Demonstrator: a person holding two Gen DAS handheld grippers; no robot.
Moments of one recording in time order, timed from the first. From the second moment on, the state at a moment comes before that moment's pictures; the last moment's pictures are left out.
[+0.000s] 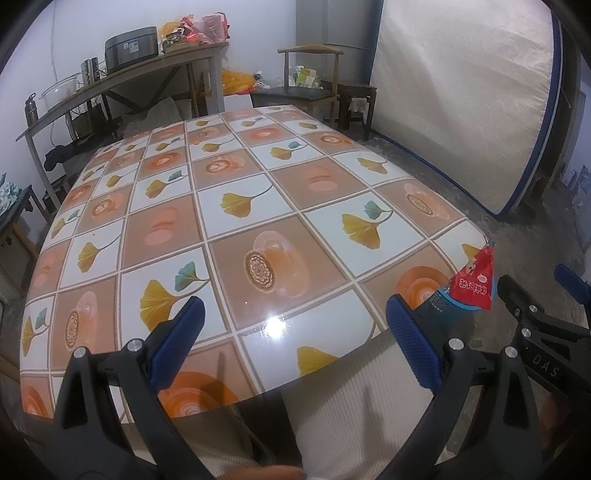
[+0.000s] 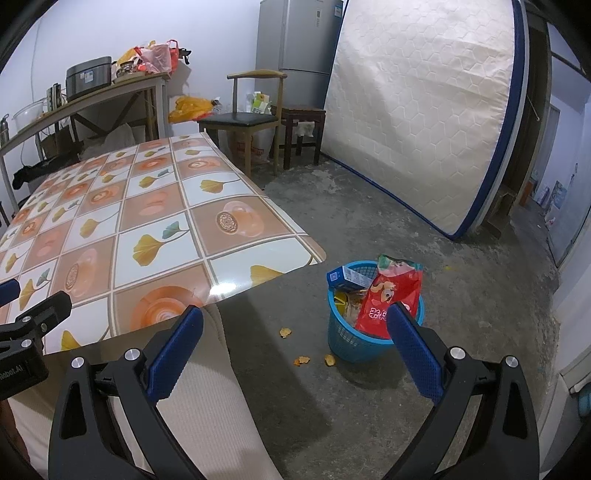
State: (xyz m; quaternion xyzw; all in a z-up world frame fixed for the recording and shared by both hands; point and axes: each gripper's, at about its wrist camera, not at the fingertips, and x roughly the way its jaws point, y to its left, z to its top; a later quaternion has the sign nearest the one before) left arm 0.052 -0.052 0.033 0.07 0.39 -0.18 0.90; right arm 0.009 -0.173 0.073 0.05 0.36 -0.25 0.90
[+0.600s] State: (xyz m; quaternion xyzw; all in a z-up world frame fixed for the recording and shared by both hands) left arm 0.055 -0.052 0.034 0.07 0.39 -0.17 0.90; right arm 0.010 -0.177 0.074 0.05 0.36 -0.25 0.90
